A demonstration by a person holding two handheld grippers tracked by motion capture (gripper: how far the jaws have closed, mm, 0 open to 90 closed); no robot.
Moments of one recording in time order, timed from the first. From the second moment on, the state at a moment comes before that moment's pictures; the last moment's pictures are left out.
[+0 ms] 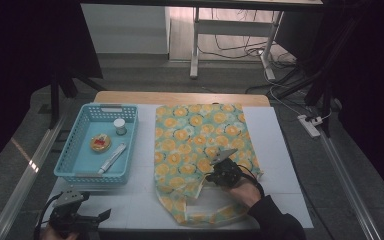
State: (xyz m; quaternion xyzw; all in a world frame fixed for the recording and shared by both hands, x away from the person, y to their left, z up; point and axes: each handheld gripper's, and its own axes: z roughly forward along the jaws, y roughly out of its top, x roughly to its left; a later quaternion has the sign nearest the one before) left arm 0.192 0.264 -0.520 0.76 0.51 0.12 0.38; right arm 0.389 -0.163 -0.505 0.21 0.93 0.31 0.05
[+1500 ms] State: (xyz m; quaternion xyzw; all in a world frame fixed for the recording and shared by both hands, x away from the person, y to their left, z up) left arm 0.192 0.269 -0.520 0.75 0.52 0.11 0.40; right arm 0.449 -0.151 -0.441 0.27 0.86 0.43 0.03
